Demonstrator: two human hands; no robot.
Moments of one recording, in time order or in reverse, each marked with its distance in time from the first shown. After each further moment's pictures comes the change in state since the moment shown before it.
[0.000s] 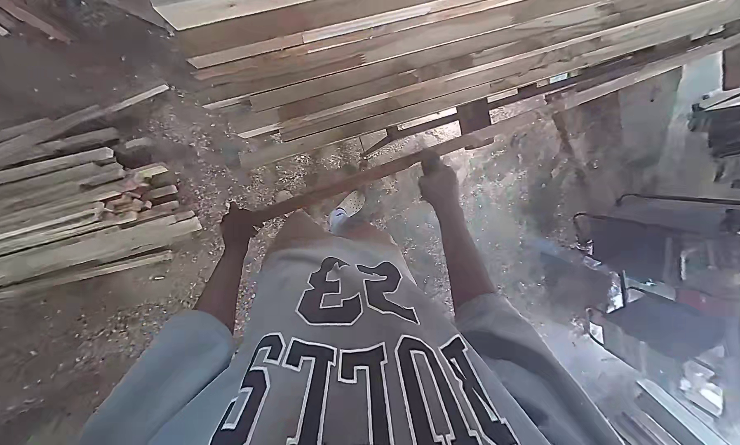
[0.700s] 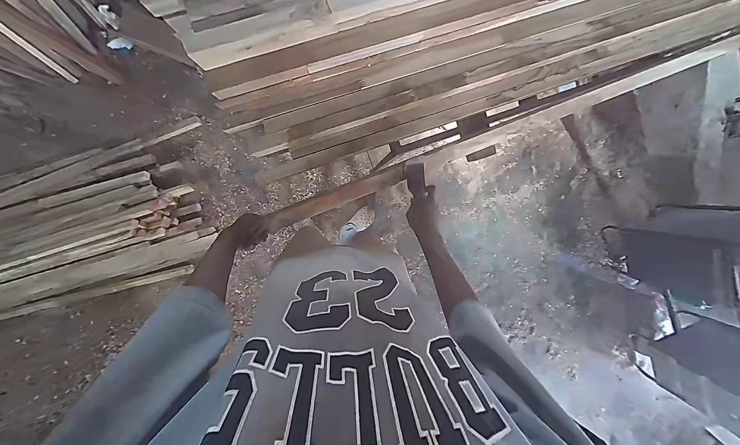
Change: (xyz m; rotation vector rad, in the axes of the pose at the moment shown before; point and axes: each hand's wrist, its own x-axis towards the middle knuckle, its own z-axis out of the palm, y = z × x) left_hand -0.009 0.040 -0.050 0.086 -0.410 -0.082; right_hand 0.009 0.036 0.085 0.026 0.129 -0.153
